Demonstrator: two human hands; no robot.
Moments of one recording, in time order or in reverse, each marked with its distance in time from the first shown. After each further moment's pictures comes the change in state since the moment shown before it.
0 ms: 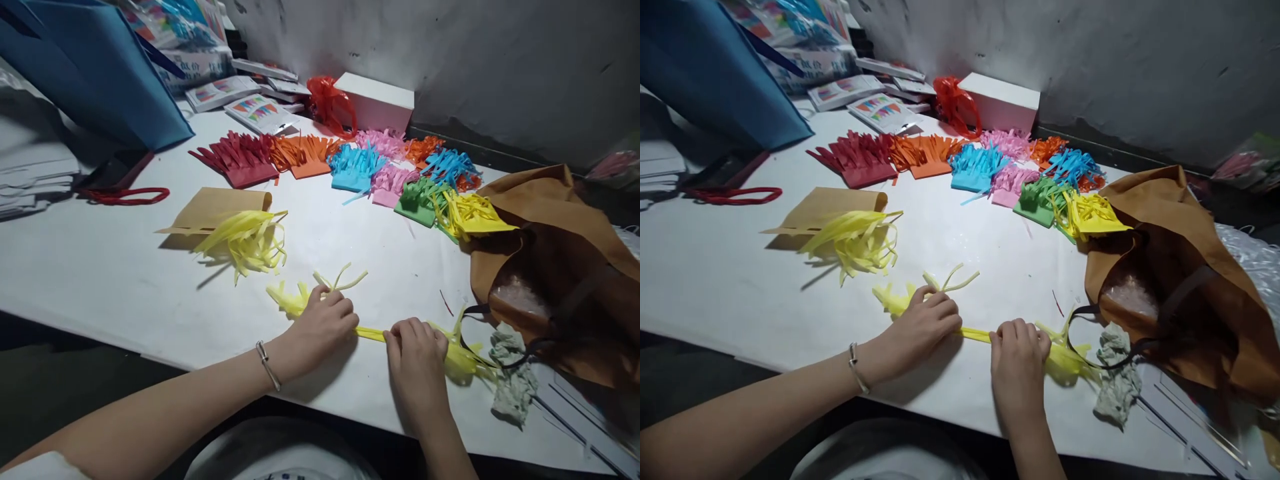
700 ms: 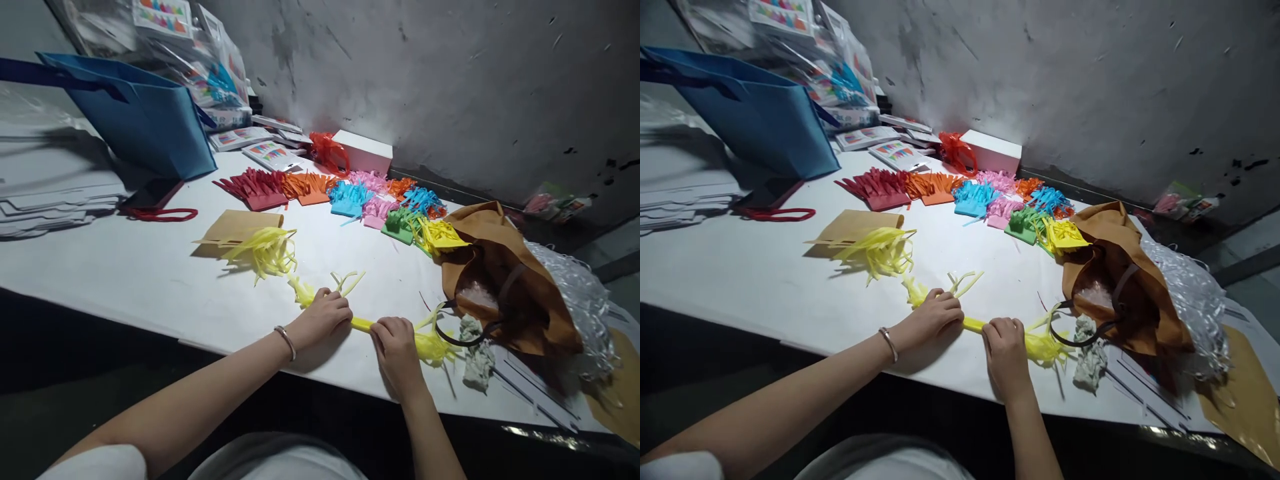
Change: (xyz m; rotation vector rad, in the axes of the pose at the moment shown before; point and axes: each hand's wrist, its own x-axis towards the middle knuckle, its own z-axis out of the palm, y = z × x) left_hand -0.011 -0.007 0.010 -0.090 0.098 0.029; right_hand -0.013 -0.002 0.003 0.085 0.103 -0.281
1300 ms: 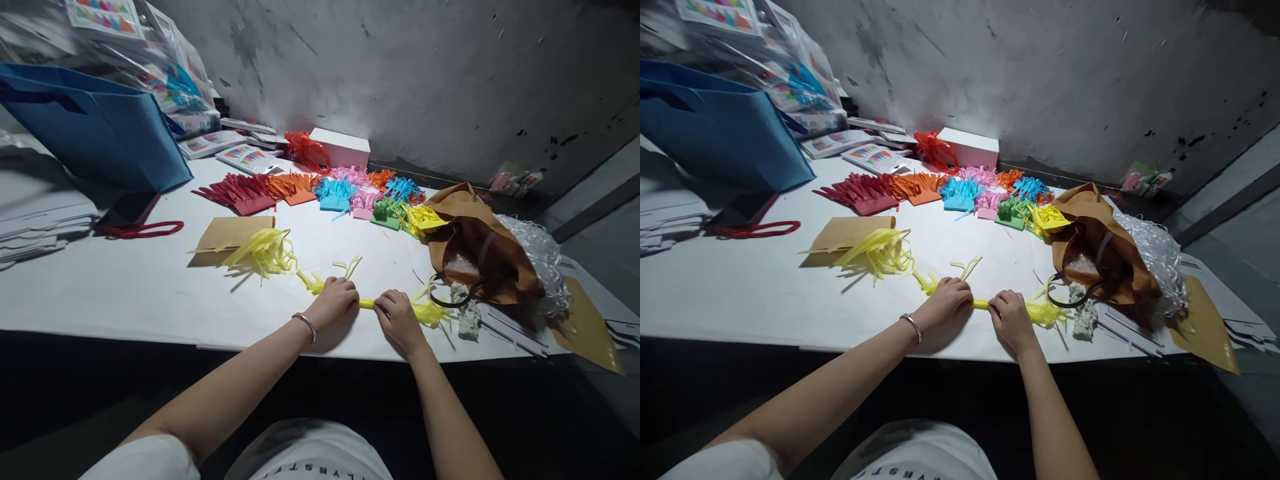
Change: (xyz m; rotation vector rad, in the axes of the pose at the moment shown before) left_hand 0.004 -0.002 0.006 -0.019 0.024 0.043; right_hand 0.007 -0.003 0.004 0.007 0.011 0.037
